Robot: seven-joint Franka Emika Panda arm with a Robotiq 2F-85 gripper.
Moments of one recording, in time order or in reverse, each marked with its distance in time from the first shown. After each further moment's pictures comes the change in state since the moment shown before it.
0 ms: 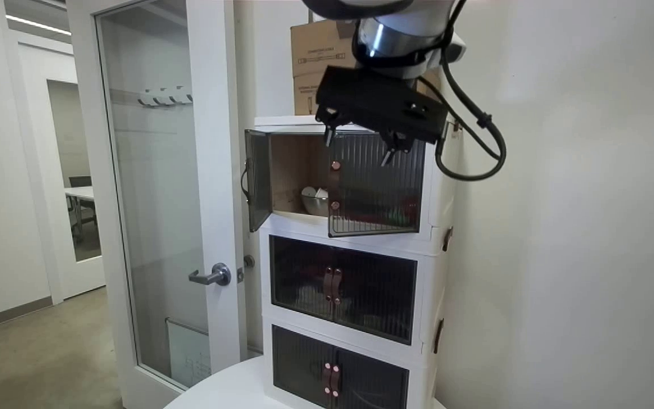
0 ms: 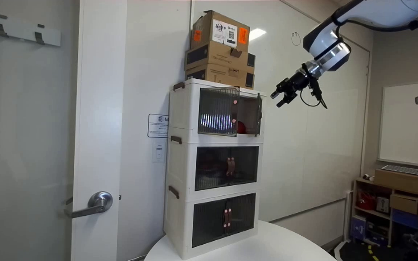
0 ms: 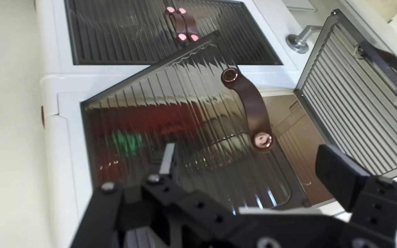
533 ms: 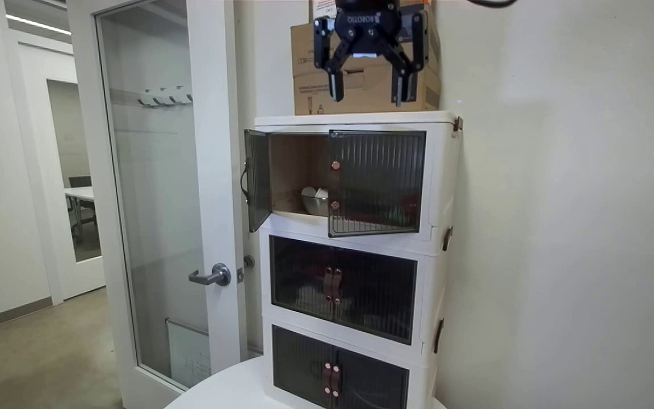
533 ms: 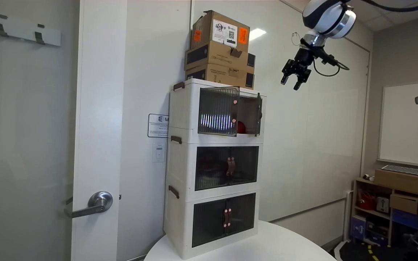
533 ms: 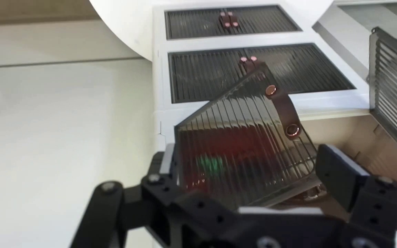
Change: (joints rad) arm 0.049 -0.087 -0.002 0.146 -0.578 -0.148 0.593
